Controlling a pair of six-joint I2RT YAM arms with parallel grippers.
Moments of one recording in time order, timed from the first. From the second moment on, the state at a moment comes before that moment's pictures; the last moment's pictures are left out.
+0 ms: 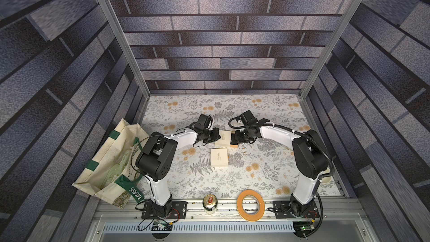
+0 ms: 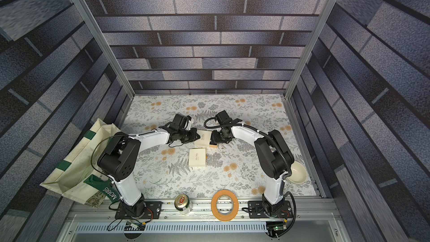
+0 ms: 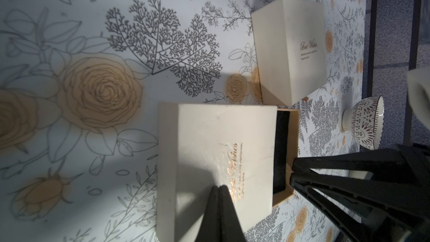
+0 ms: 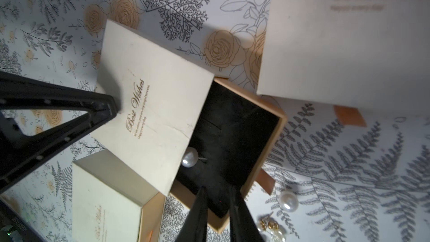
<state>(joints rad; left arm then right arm) -0.46 1.80 1.03 -0.13 0.42 -0.61 0.58 1.84 1.24 -0.56 -0.25 0.34</state>
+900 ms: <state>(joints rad) -0.45 1.79 1.03 -0.16 0.41 -0.61 0.59 1.79 1.22 -0.56 -0.12 0.35</state>
